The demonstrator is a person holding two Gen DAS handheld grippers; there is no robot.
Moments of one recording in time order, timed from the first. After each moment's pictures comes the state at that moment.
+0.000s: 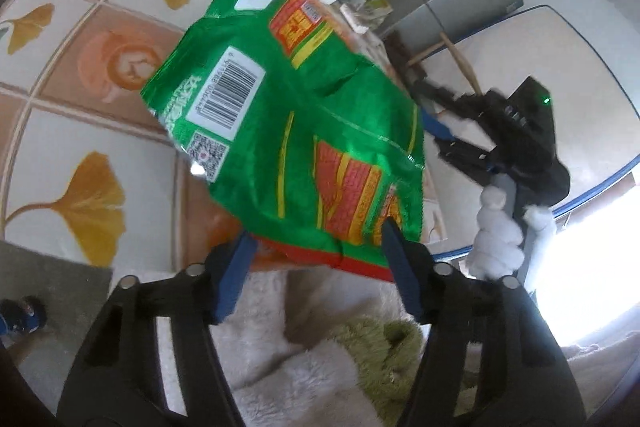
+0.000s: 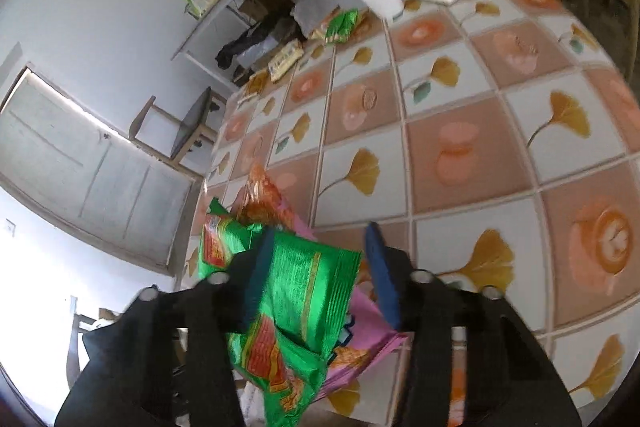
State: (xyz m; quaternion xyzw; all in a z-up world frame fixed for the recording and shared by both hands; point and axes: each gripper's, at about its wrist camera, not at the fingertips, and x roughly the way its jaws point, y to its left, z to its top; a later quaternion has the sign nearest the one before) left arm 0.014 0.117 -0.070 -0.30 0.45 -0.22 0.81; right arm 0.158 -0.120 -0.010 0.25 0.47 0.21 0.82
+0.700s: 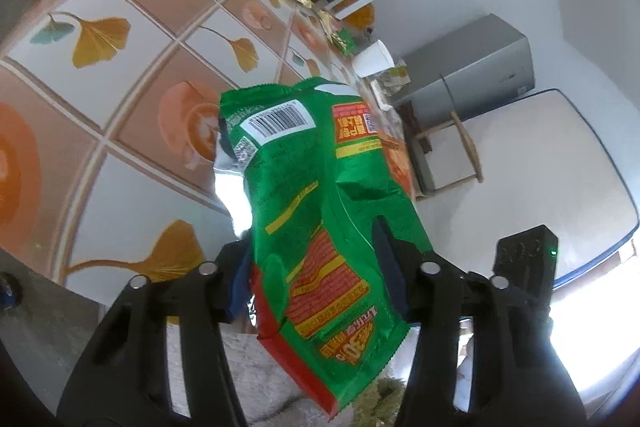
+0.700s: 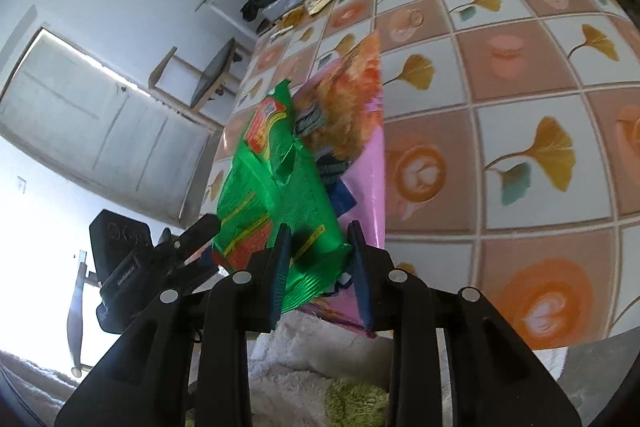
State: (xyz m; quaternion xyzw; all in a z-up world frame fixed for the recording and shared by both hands) left arm 0.013 0.171 -0.076 -0.40 0.38 -0.15 0.82; right arm 0.100 -0.072 -0.025 0.21 0.51 0.27 0.79
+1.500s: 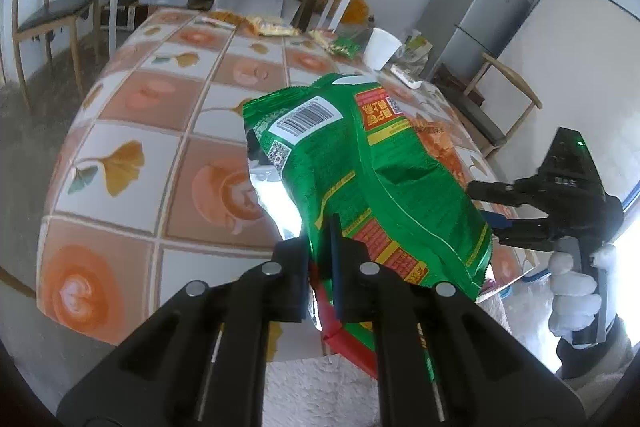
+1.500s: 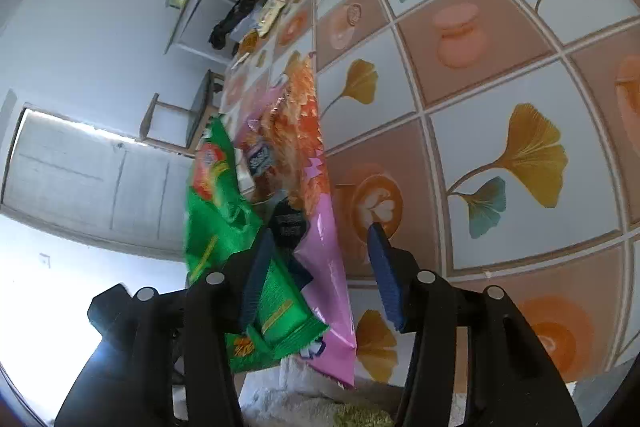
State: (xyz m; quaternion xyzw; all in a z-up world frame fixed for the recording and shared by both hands) left arm 0.014 0.148 -0.045 -0.16 0.37 -0.10 0.91; right arm 0.143 -0.107 -0.061 0.33 0.53 0.22 0.75
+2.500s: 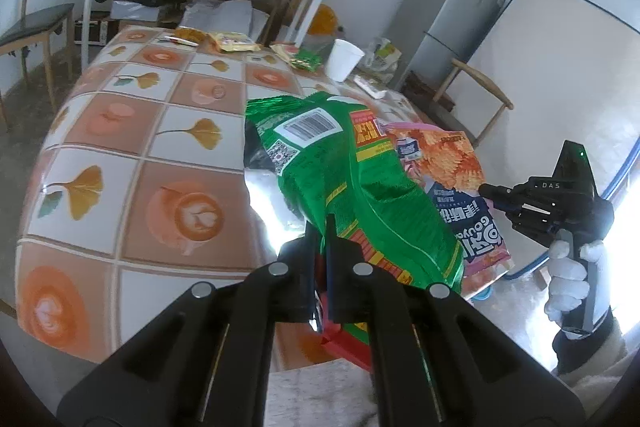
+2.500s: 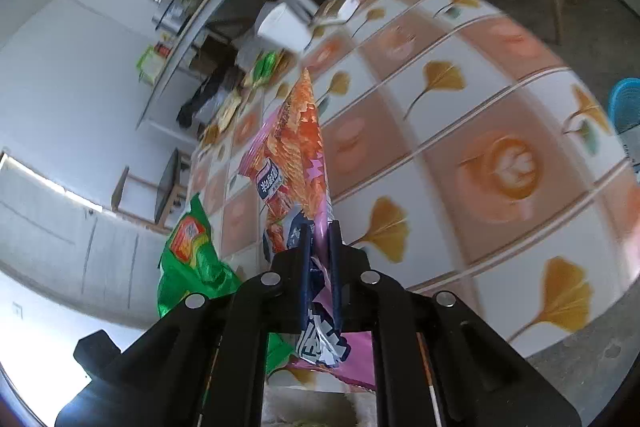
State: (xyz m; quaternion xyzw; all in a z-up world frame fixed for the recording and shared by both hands) left arm 0.014 0.126 -0.032 -0.17 0.34 -0.16 0.91; right arm 0.116 -0.196 -0.023 0.35 0.43 0.10 0.83
